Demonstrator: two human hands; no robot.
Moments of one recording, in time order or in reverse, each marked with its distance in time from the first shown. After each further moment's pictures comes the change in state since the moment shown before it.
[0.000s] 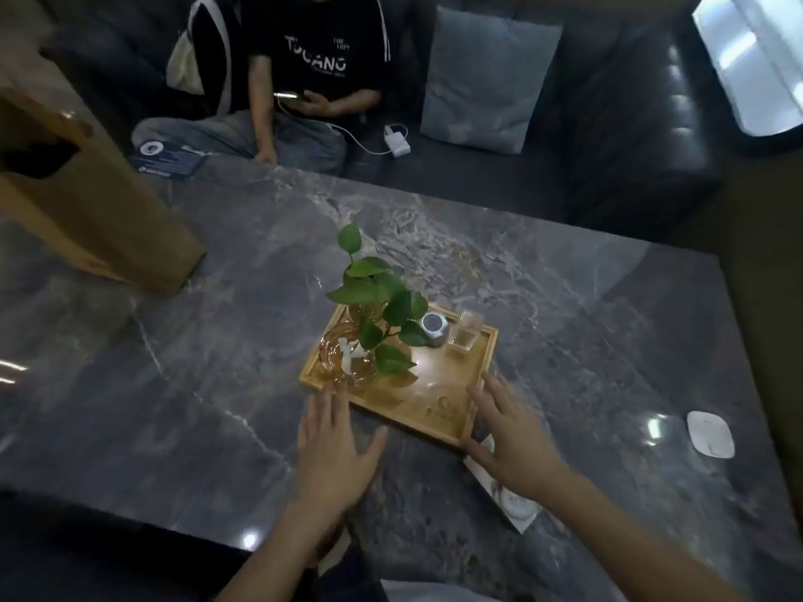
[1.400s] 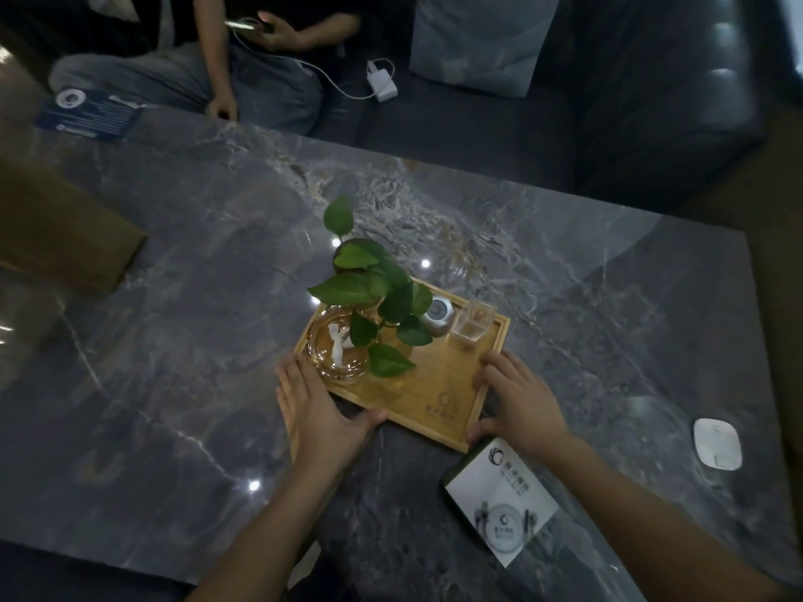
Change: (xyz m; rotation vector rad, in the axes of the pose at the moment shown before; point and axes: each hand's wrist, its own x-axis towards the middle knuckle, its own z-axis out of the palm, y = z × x) left_hand 0.088 0.022 0.030 -0.148 0.039 -0.233; right_hand 0.085 0.076 0.001 -0.007 -0.181 0.103
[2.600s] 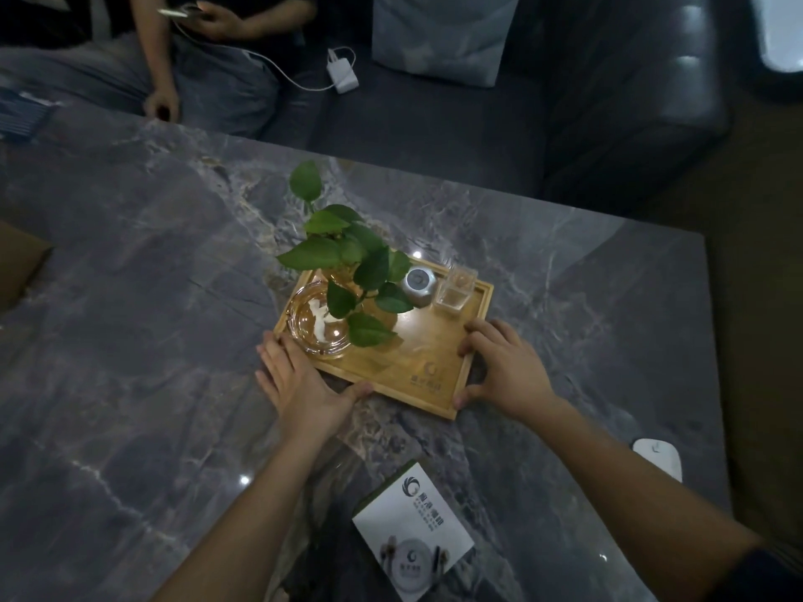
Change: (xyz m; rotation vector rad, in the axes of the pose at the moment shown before) left_hand 0.031 0.098 0.060 0.004 -0.019 -0.028; right_hand 0.039 0.100 -0.057 0.017 0.097 -0.069
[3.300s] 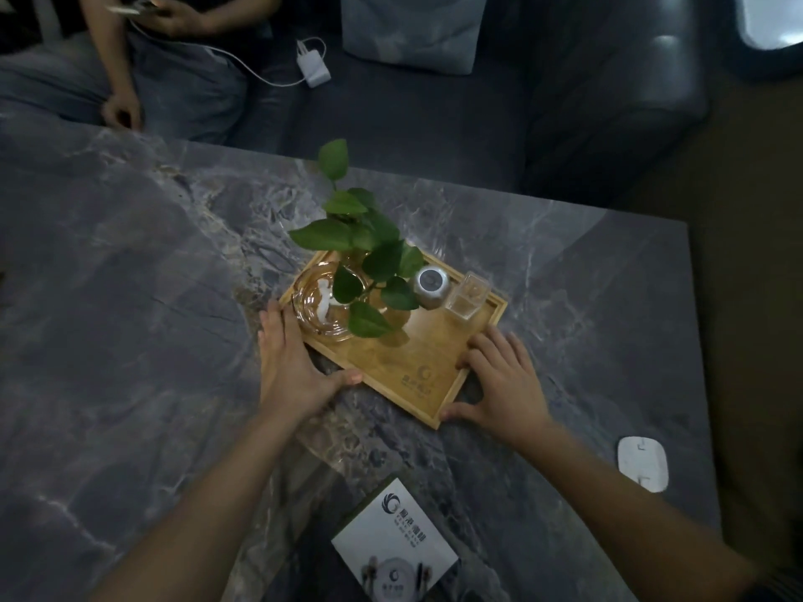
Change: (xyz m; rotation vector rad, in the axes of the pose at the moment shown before) left_hand 0.045 0.027 -0.001 0.039 -0.040 0.219; right_hand -0.022 0.022 0.014 -0.067 0.136 -0.006
